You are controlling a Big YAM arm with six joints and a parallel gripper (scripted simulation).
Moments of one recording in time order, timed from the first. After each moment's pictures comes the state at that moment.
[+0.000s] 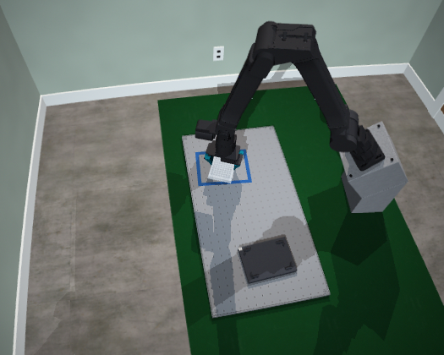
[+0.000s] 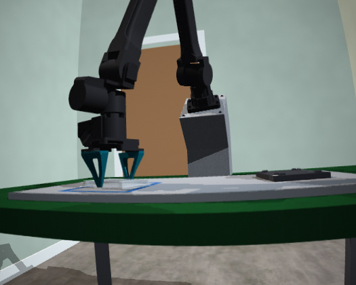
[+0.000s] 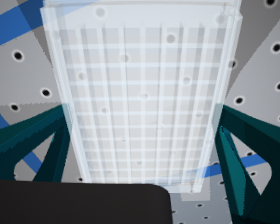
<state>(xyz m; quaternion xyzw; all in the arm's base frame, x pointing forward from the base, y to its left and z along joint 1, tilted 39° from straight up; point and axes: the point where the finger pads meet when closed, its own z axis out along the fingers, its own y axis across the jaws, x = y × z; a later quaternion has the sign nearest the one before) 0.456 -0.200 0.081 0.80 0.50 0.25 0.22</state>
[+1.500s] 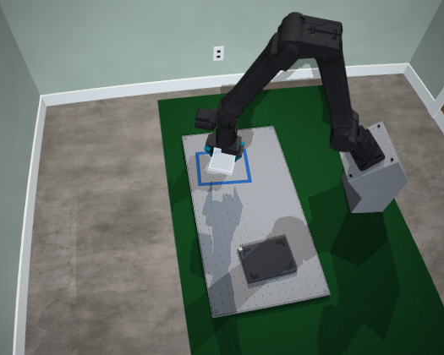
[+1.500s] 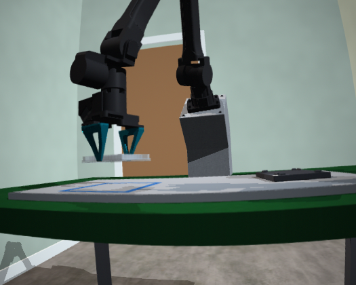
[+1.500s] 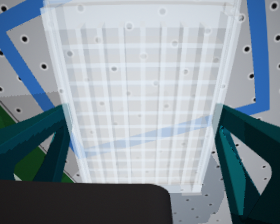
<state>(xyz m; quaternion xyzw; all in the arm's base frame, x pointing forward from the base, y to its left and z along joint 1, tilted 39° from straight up) 0.423 -0.193 0.122 0.80 0.50 0.25 0.22</state>
